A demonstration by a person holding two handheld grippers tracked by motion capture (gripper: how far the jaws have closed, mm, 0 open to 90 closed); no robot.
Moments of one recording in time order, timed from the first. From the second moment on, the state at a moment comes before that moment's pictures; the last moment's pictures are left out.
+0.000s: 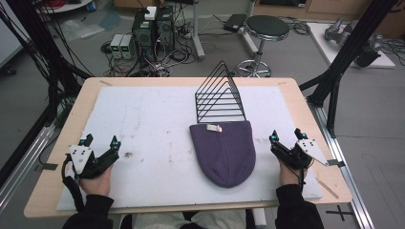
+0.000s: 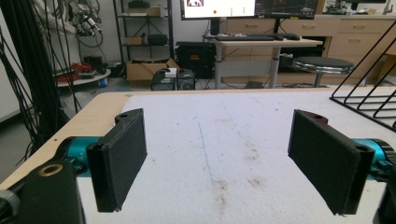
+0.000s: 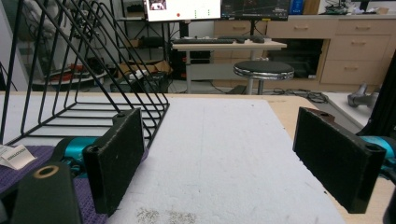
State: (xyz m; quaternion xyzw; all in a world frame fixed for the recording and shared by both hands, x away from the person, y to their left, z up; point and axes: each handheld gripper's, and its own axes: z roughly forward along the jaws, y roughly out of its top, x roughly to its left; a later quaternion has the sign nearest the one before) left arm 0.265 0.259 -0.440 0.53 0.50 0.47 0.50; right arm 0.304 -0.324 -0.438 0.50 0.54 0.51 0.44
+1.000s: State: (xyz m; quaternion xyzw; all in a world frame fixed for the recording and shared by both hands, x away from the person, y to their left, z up) left arm 0.265 0.261 -0.440 0.52 0.50 0.48 0.49; right arm 0.308 -0.324 -0.431 0.46 0.58 0.49 0.45
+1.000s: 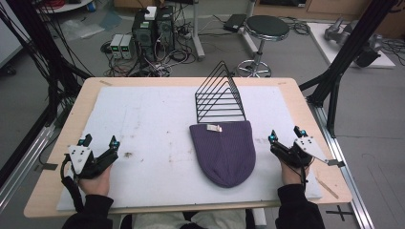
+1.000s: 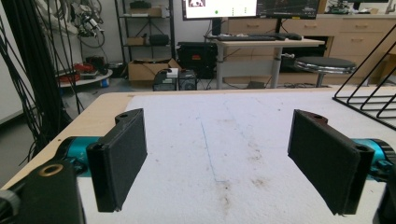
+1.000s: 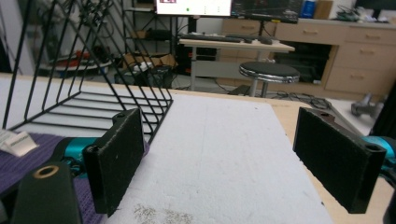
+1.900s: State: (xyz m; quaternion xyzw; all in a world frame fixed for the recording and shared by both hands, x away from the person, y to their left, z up) left arm 0.265 0.253 -0.442 0.54 0.50 0.47 0.49; right arm 0.322 -0.304 -0.400 0.02 0.85 0.32 0.41
